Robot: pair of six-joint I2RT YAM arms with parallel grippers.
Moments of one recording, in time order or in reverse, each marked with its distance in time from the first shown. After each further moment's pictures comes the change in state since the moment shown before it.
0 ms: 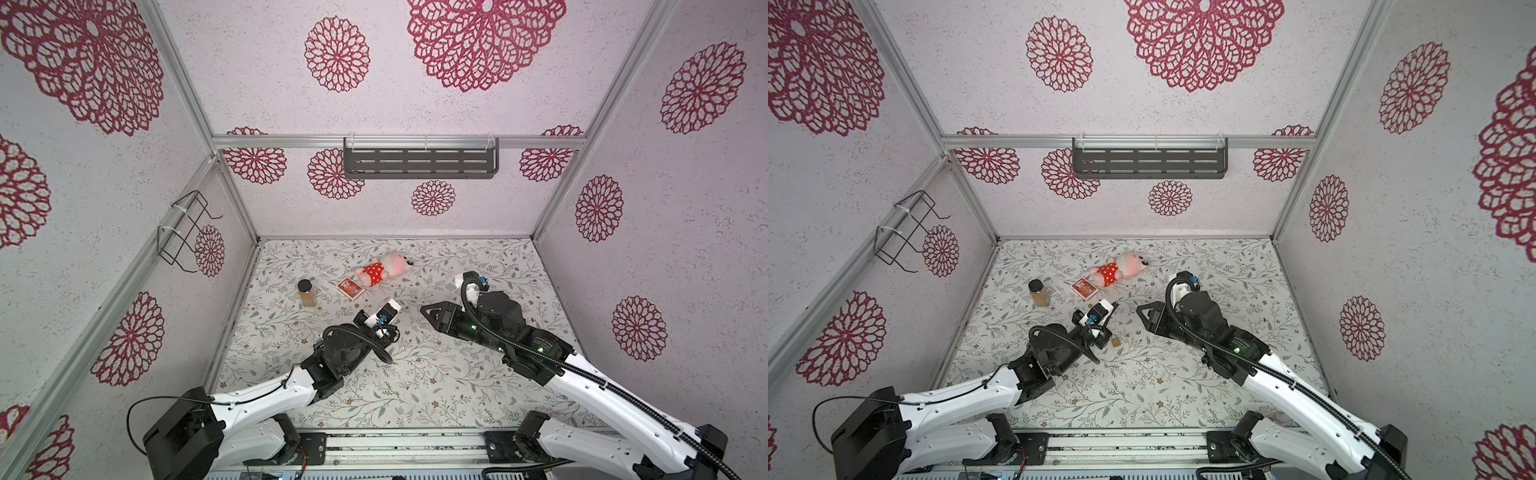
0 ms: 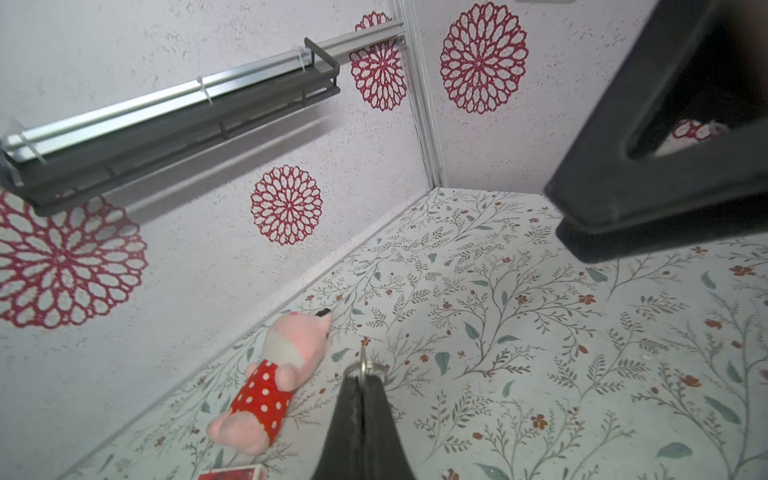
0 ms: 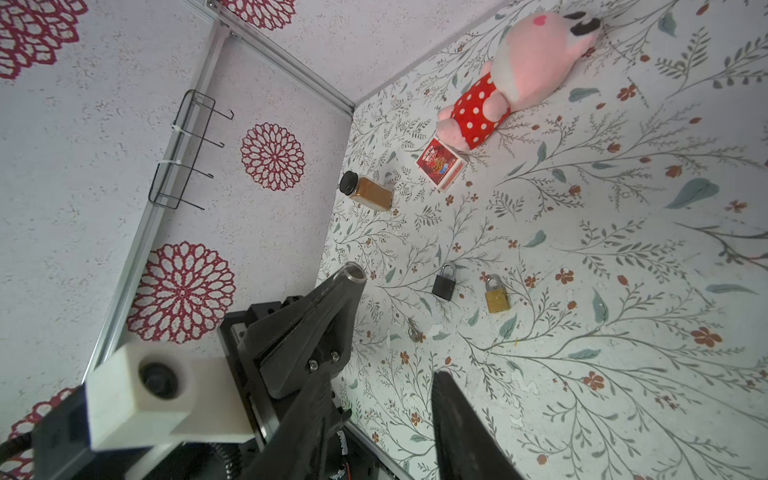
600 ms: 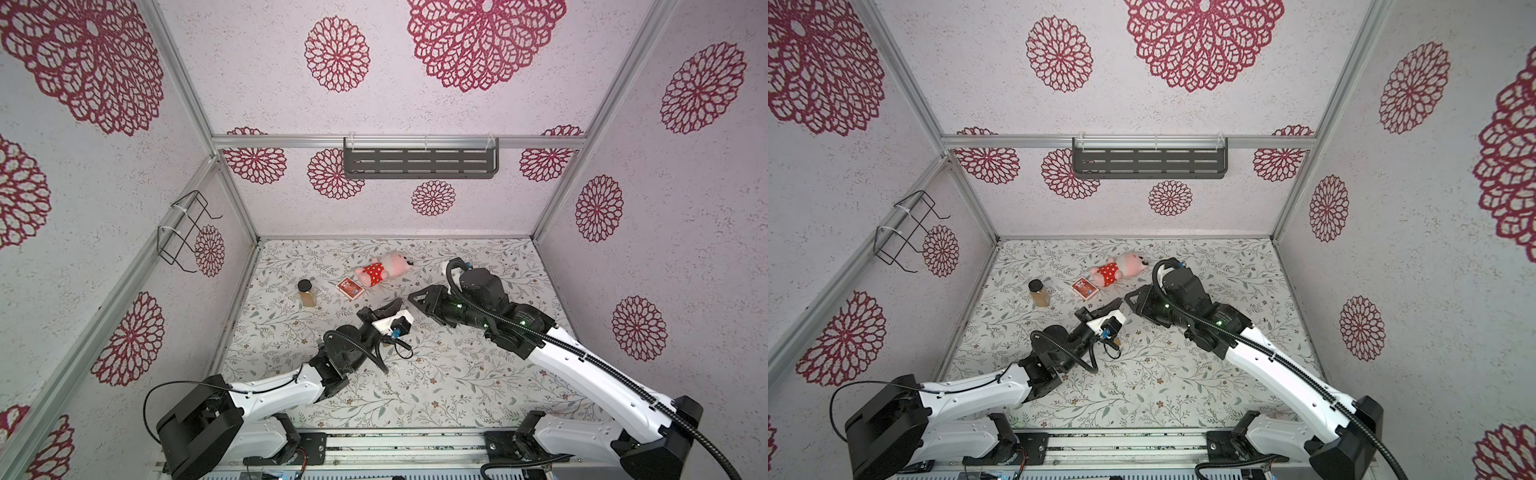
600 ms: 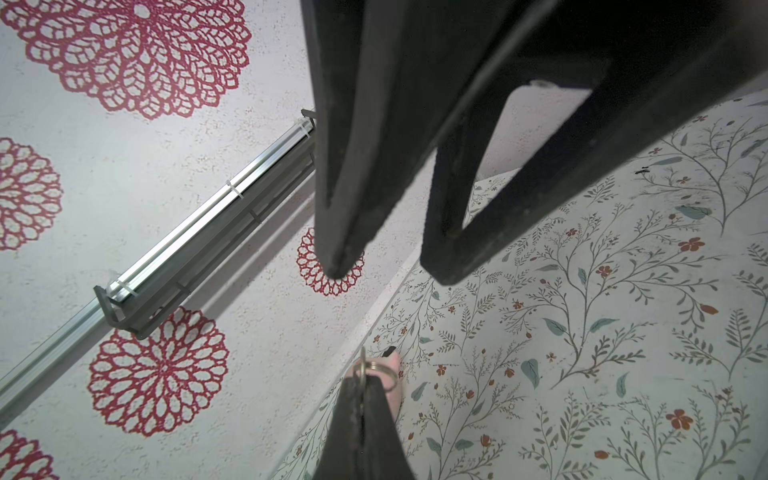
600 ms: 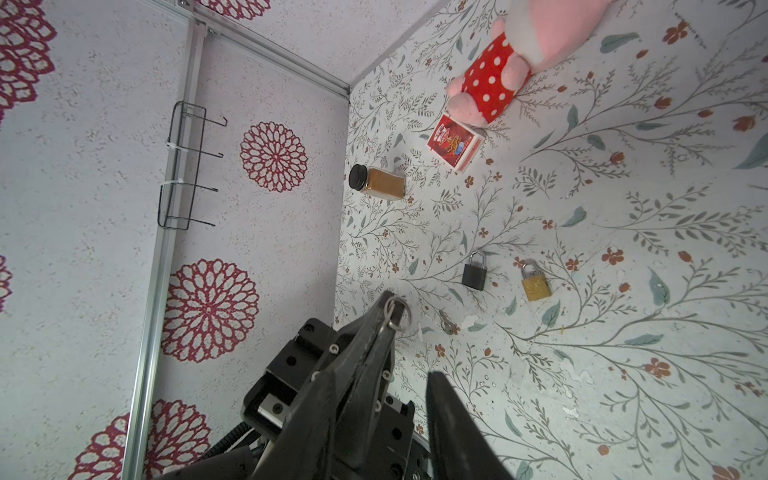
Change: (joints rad) left arm -0.002 0.084 -0.013 0.199 0.023 0.337; right arm -0.015 0.203 0.218 -0.087 -0.054 0.092
